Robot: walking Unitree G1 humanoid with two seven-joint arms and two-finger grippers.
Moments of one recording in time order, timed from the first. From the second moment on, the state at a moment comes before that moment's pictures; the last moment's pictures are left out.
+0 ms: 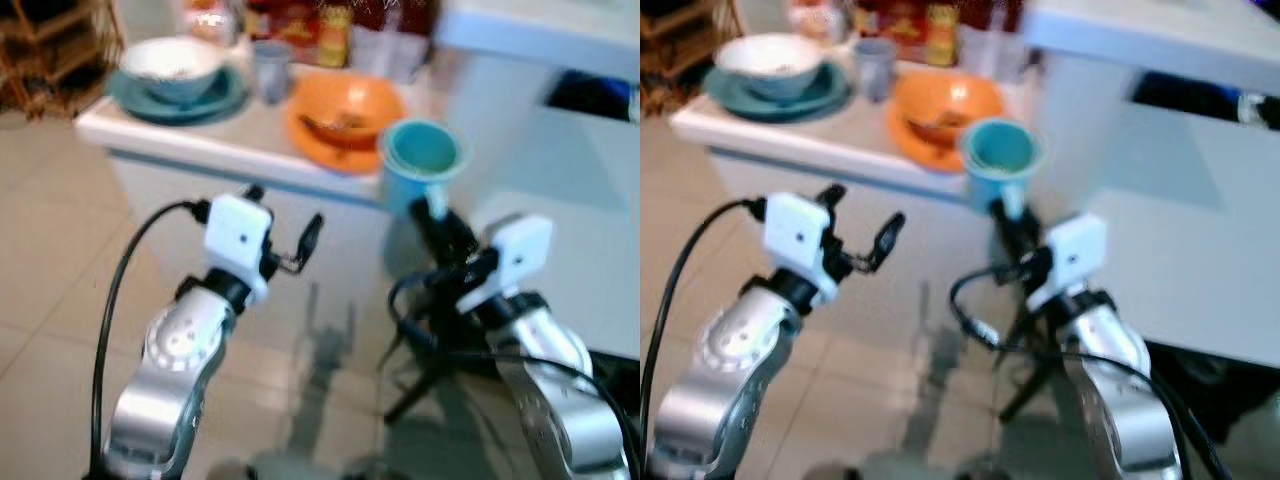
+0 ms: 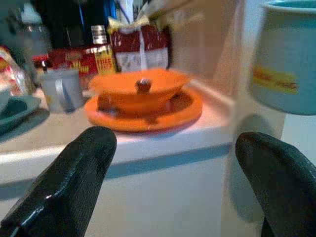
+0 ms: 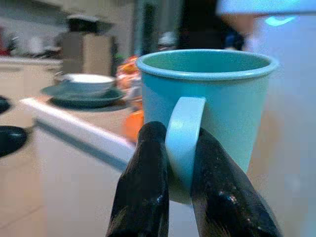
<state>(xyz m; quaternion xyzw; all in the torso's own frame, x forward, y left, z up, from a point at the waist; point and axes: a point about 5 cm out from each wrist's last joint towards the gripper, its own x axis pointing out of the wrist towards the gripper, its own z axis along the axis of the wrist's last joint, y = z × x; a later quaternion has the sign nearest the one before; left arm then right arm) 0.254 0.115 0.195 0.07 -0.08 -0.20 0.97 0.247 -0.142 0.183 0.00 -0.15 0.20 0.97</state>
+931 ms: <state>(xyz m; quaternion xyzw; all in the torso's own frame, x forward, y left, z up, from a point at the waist) 0.269 0.124 0.187 0.09 -0.06 -0.13 0.99 0.274 -0.161 0.170 0.04 -0.09 0.04 0.99</state>
